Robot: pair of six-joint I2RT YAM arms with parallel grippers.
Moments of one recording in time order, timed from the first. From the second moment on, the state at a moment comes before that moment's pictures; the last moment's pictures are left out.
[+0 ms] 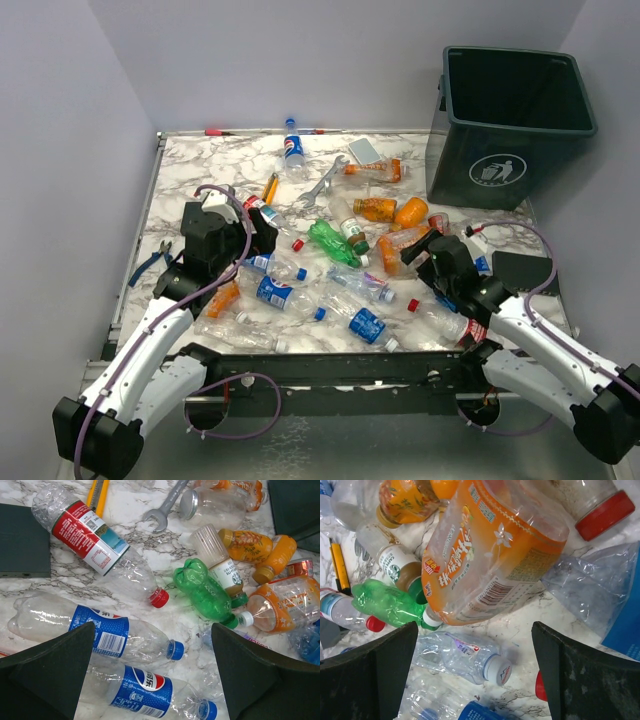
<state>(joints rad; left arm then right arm) -0.37 0.82 0.69 -0.28 -0.03 -0.45 0.59 0.85 0.55 -0.42 0.42 1.10</state>
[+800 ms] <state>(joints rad) -0.39 0.83 0.69 -0.28 -0.02 -0.45 0.46 1.23 0.49 -0.07 0.37 1.37</state>
